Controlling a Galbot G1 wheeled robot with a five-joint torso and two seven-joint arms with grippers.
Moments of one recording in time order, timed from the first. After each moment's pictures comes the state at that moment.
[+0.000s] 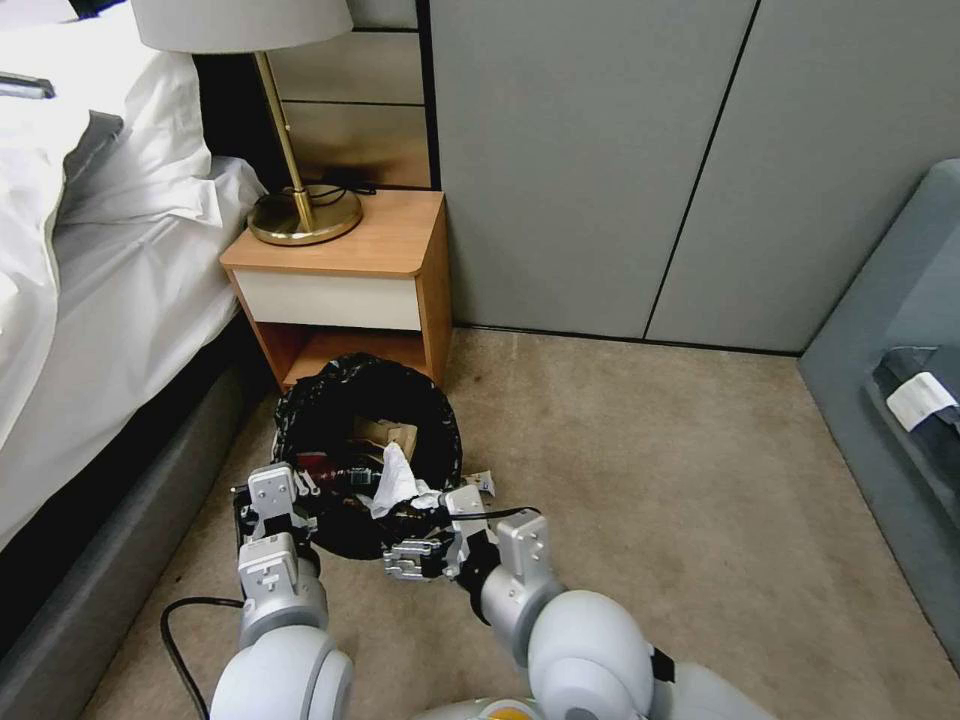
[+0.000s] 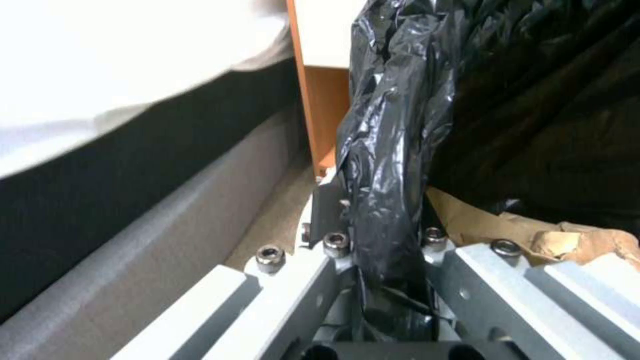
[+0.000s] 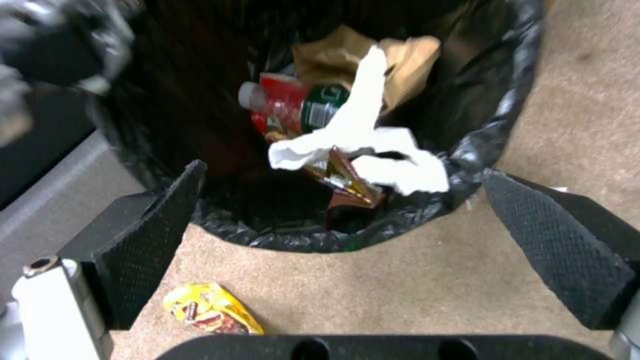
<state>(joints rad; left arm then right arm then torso) 1.66 -1.57 -0.47 -2.26 0.05 0.34 -0.43 -1.12 1.11 -0.36 2.25 0.80 -0.58 0.58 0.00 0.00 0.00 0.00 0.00</state>
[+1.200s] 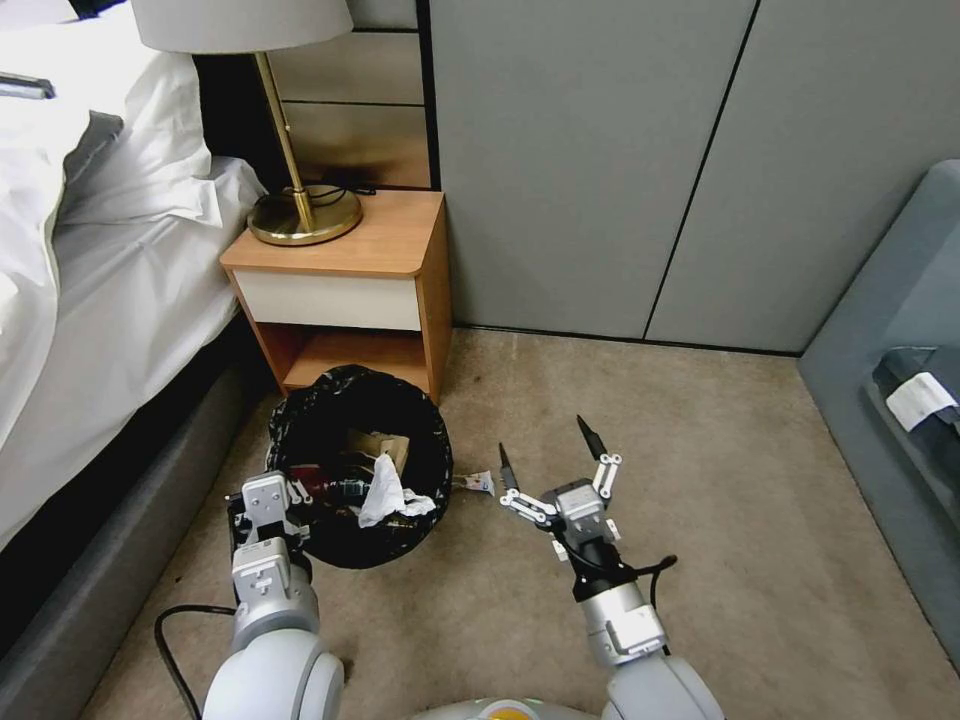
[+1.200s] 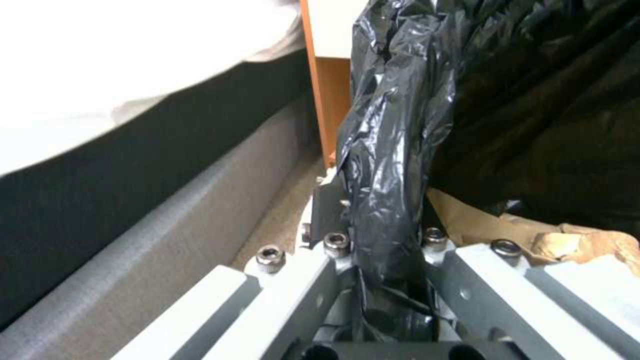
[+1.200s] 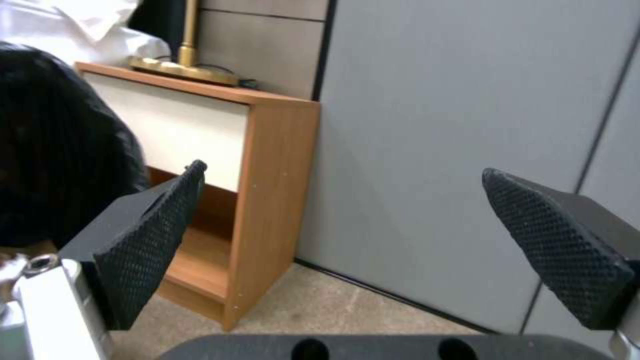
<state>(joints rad) 1.70 -1.55 -0.50 -2.28 0.01 0.33 -0.44 -1.60 1.31 0.15 2.04 -0.20 0.29 0.23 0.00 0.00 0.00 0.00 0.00</state>
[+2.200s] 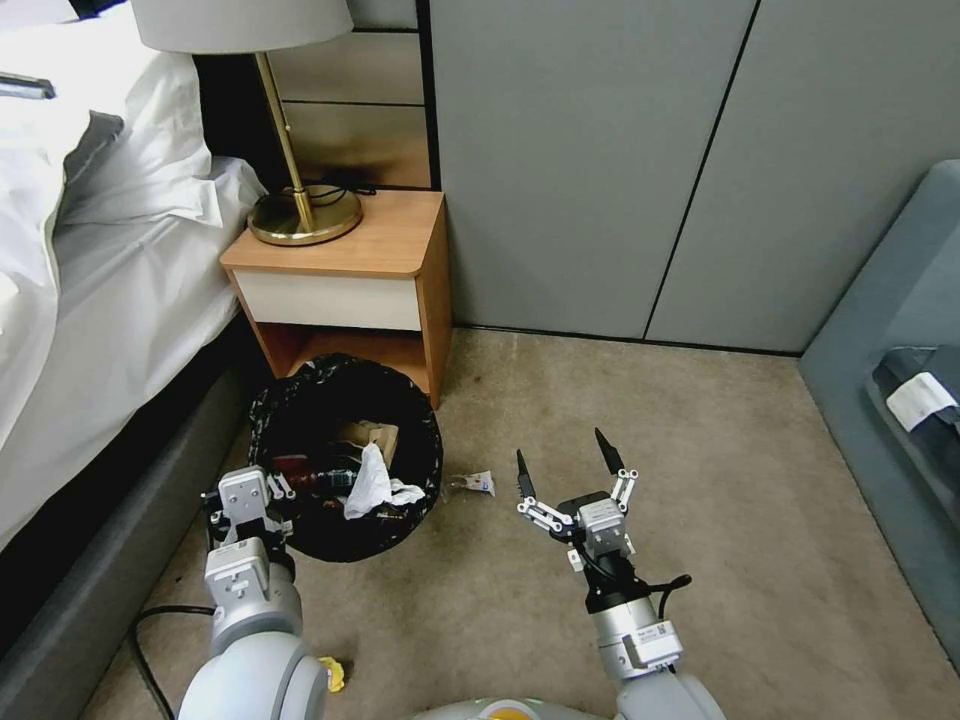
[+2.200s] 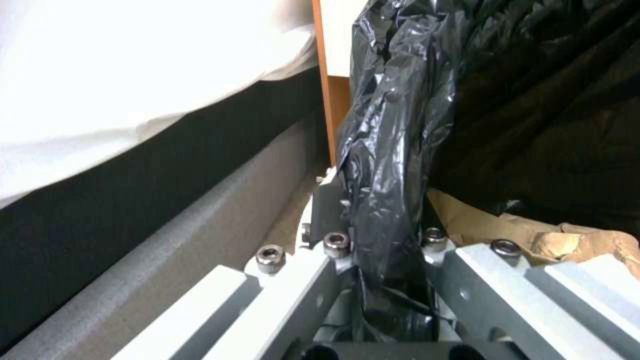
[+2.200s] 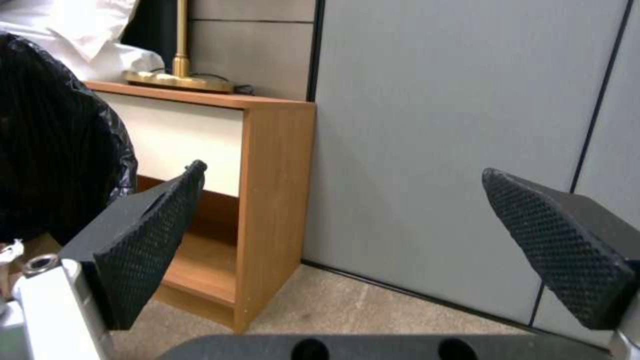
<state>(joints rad) 1.71 -1.55 -0.51 -2.32 0.00 0.33 -0.44 -1.62 1.32 0.16 2.04 -0.14 0.32 0.21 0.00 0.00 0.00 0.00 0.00</state>
